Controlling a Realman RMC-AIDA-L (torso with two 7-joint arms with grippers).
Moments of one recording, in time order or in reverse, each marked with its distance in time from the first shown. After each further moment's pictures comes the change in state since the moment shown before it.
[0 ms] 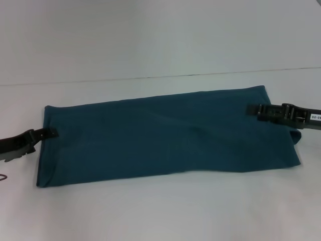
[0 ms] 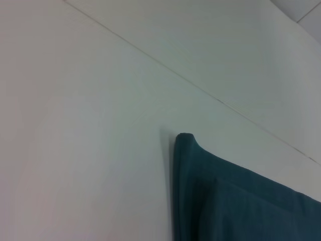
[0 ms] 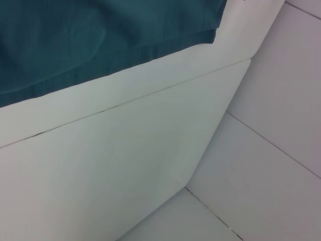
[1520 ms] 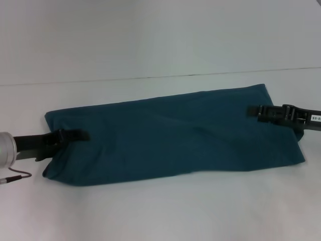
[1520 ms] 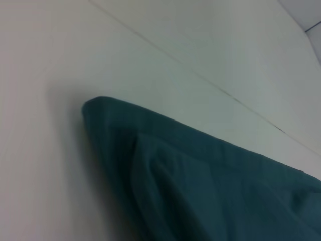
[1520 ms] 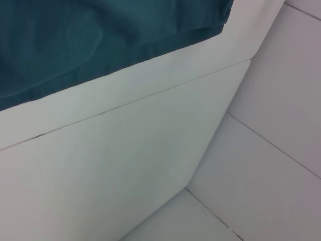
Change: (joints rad) left arm -0.065 0.002 0.017 -0.009 0.024 0.190 -0.072; right arm -0.003 -0.001 0.000 0.002 0.000 -0.004 0.000
